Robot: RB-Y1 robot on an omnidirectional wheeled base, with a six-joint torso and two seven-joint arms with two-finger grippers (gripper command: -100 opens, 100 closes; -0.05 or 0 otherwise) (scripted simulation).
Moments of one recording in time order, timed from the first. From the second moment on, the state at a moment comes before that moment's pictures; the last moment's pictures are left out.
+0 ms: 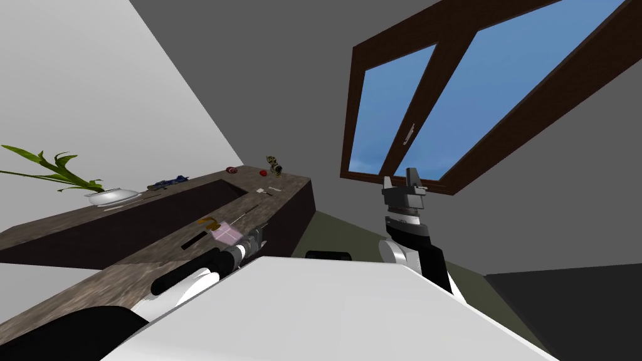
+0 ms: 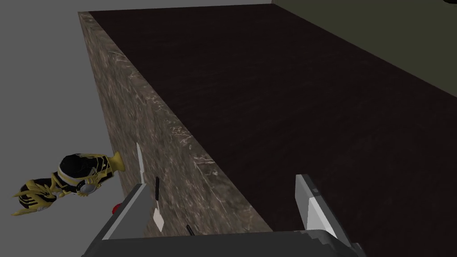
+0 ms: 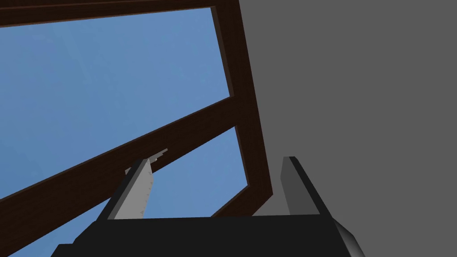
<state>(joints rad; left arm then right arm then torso) 0.88 0.41 0.33 -2.38 0.75 0.75 -0.18 0.52 0.00 0.04 -2.39 -0.09 -0.43 0.02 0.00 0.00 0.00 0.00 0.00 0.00</state>
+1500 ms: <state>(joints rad) 0.99 0.54 0.51 -2.43 0.91 1.13 -0.29 0.52 0.00 0.04 -2.39 -0.09 -0.43 0.02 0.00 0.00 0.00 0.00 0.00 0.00</state>
